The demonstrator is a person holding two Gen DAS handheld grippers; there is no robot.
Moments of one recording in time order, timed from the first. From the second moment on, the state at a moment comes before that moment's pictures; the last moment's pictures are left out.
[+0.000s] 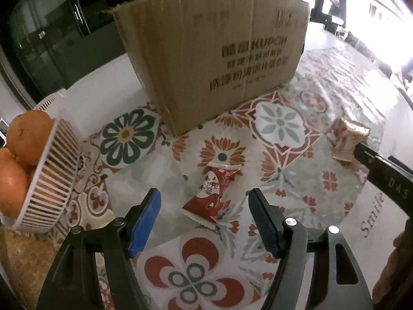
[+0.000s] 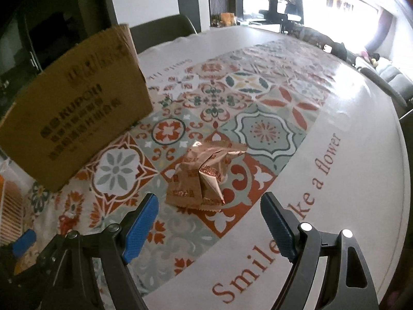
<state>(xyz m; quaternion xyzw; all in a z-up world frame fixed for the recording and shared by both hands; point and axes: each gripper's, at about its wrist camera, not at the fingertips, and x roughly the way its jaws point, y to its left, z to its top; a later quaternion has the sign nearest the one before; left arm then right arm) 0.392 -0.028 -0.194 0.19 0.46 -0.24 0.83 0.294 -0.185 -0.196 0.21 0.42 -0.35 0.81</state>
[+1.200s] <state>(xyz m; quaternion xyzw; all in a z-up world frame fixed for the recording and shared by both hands) 0.411 -0.051 -0.217 0.07 0.53 -0.20 0.82 0.336 -0.233 -0.226 0.21 0.45 -0.28 0.82</state>
